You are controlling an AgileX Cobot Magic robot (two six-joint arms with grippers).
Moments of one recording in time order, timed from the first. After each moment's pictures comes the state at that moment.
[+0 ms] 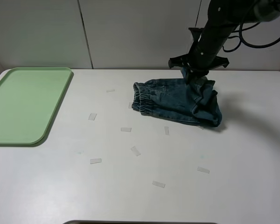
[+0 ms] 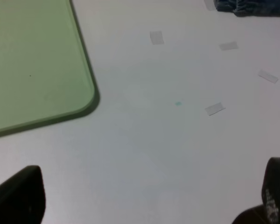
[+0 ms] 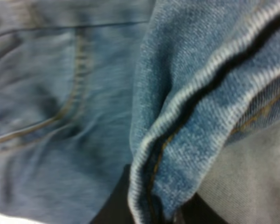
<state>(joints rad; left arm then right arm) -0.22 -0.01 -0.48 -0.04 1.06 0.02 0.33 2.08 -1.59 0.03 0.82 0.14</state>
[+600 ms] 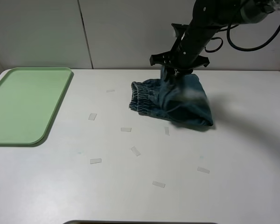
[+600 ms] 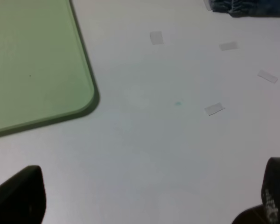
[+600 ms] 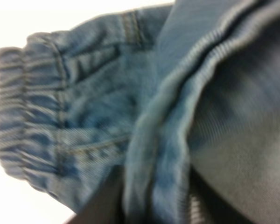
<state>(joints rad) -0.22 -0.01 -0.48 -0.04 1.06 0.02 0.41 2.08 -1.59 0.13 0.72 0.10</state>
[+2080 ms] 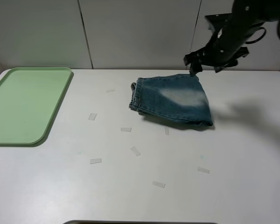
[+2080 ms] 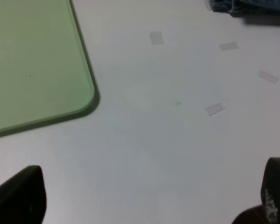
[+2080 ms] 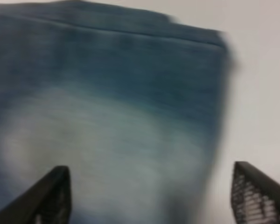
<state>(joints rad) -0.22 -0.01 -0.48 -0.04 1.06 0.02 0.26 1.85 -1.30 -0.13 0.58 0.12</state>
